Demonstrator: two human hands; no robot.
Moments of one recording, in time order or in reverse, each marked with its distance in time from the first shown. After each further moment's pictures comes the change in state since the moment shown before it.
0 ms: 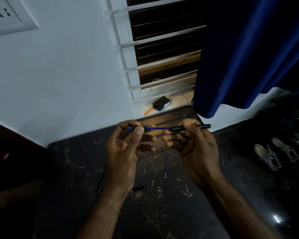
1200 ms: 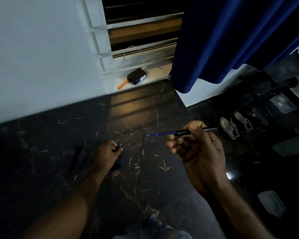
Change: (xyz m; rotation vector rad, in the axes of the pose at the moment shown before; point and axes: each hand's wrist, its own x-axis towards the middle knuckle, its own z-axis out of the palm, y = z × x) left_hand 0.019 -0.253 -0.162 1.312 -0.065 -0.385; right_hand -0.048 0.005 -0.042 -0.072 0.201 0.044
